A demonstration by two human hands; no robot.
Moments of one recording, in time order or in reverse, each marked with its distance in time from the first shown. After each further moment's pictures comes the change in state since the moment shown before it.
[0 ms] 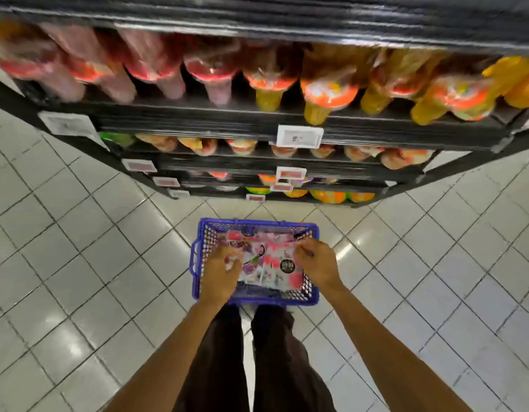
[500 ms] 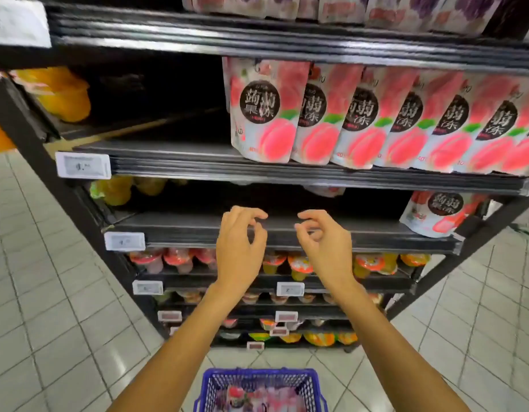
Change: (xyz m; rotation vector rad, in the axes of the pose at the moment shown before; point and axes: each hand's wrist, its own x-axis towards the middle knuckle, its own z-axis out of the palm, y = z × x) left_hand -0.062 0.340 -0.219 -0.086 0.577 0.991; right_hand -0.134 -0.319 -0.168 0.072 0.656 -0.795
